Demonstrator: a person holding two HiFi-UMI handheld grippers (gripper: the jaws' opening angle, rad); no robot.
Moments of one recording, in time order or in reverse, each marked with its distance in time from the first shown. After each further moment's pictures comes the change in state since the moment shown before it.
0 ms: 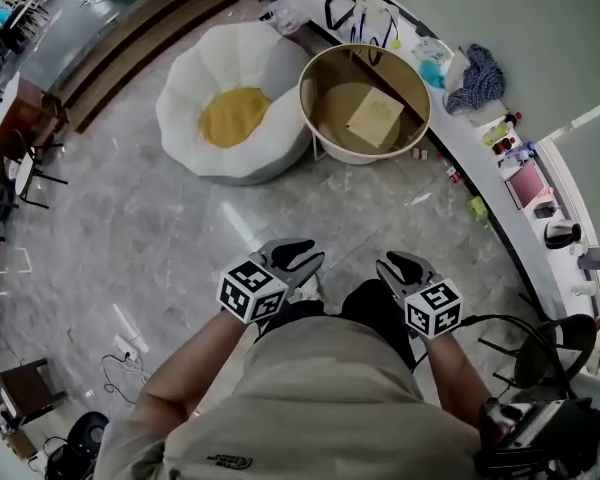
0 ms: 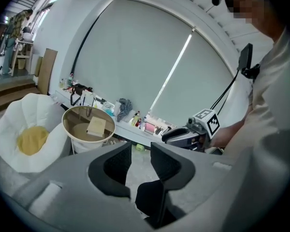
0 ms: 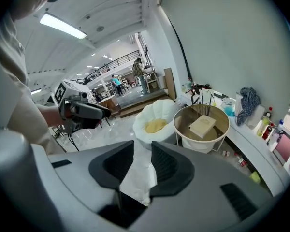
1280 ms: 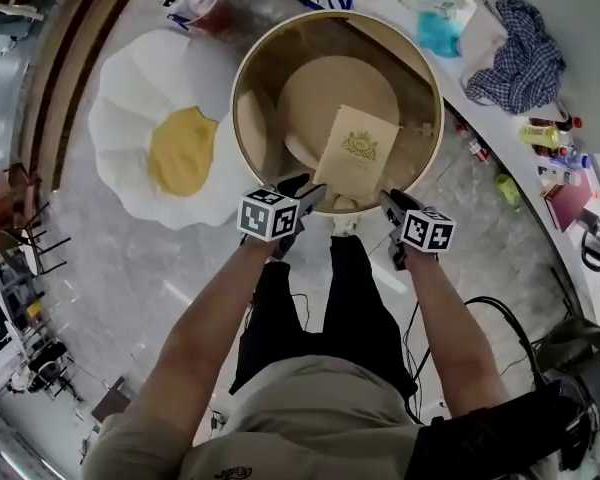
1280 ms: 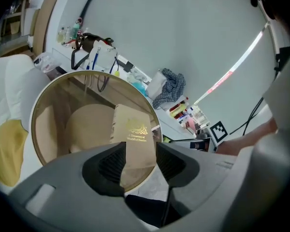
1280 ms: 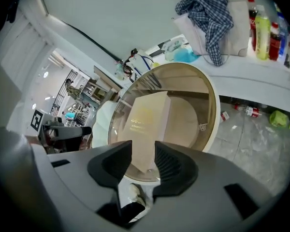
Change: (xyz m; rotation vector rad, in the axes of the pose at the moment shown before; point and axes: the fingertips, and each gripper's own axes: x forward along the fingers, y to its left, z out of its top) left arm 0.455 0.441 0.074 -0.246 0.386 0.065; right arm 0.352 -0.511 -0.010 0.788 0.064 -0.156
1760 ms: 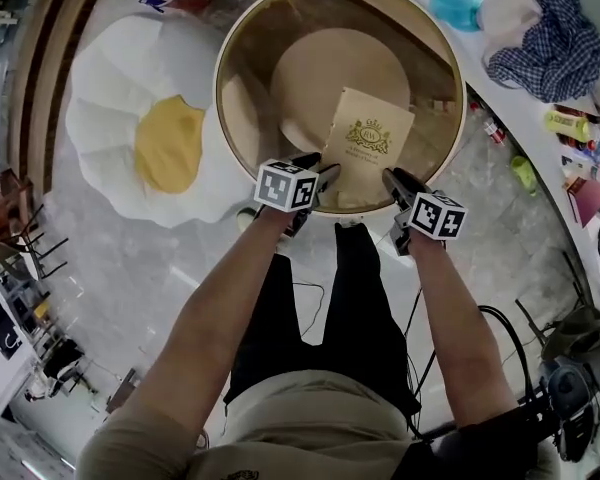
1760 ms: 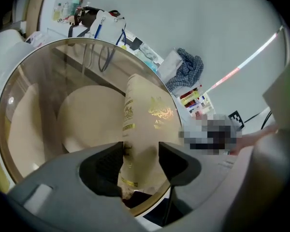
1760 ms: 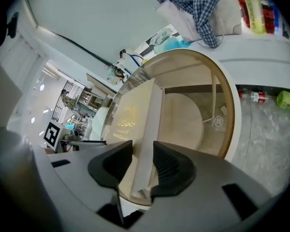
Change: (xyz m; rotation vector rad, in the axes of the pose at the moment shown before) left arm 0.106 0.074 -0.035 -0.033 0.151 -0.007; right arm 0.070 -0.034 0.002 0.117 -0.045 0.016
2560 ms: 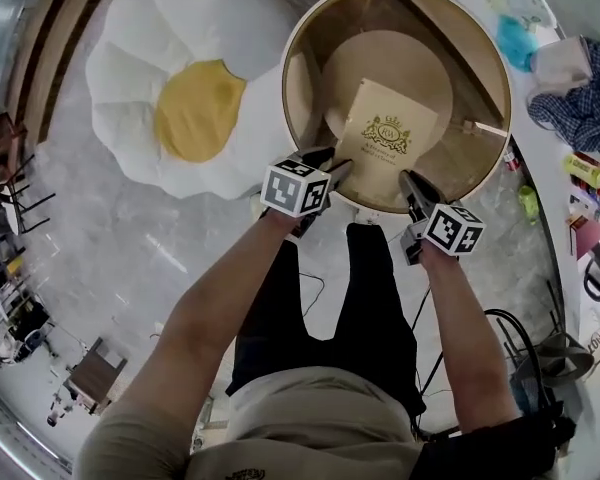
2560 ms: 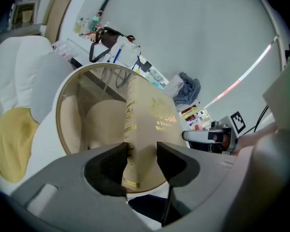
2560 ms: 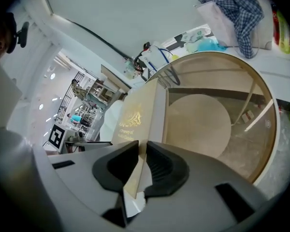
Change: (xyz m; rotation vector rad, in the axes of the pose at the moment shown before) left arm -0.109 0.048 -0.007 -0.067 -0.156 0.017; right arm 0.029 0.126 -0.007 -0.132 0.039 0.065
